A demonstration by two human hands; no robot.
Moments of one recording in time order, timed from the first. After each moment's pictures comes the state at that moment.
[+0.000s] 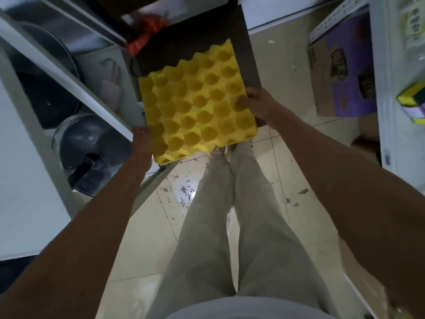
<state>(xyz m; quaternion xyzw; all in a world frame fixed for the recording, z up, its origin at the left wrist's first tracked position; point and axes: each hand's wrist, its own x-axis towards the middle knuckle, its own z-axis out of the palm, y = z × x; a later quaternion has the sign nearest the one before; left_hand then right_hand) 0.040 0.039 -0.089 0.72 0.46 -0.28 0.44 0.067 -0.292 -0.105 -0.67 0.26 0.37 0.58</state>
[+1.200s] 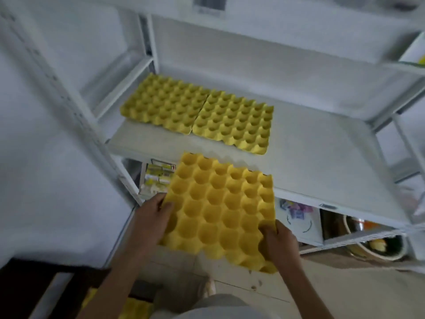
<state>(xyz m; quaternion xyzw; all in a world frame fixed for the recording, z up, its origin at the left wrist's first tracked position) 0.009 -0.422 0.311 0.79 -0.36 -0.36 0.35 -0.300 -0.482 0.288 -0.54 0.73 -0.17 0.38</state>
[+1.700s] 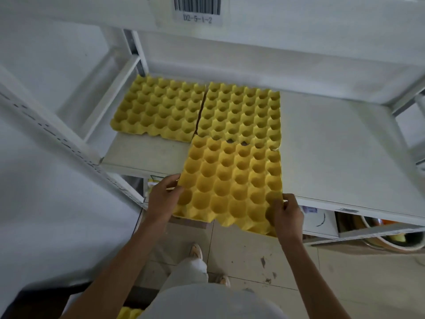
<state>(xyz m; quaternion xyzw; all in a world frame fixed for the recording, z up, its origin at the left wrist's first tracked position) 0.053 -0.548 0.279 0.77 -0.33 -0.39 0.39 -0.256 -0.584 0.258 -0.48 0.77 -0.28 0.32</state>
